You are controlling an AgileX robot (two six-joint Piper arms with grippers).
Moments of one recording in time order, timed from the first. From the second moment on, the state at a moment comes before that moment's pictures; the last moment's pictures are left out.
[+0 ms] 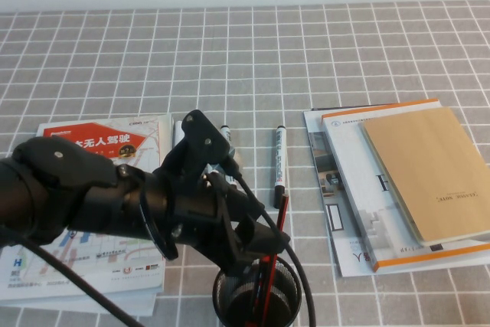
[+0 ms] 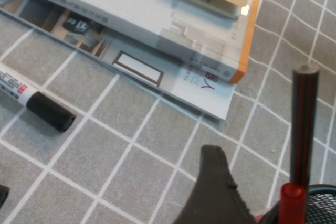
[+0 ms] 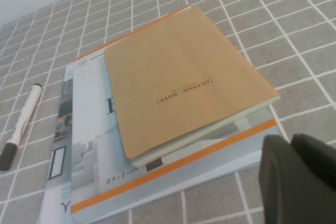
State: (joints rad) right arm -0.04 -0.01 0.03 0.29 0.38 0.11; left arm -0.52 1.47 -0.81 -1.23 0.70 1.47
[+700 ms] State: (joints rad) right arm -0.04 -0.01 0.03 0.29 0.38 0.11; left arm -0.52 1.47 -0.81 -1.15 0.73 1.42
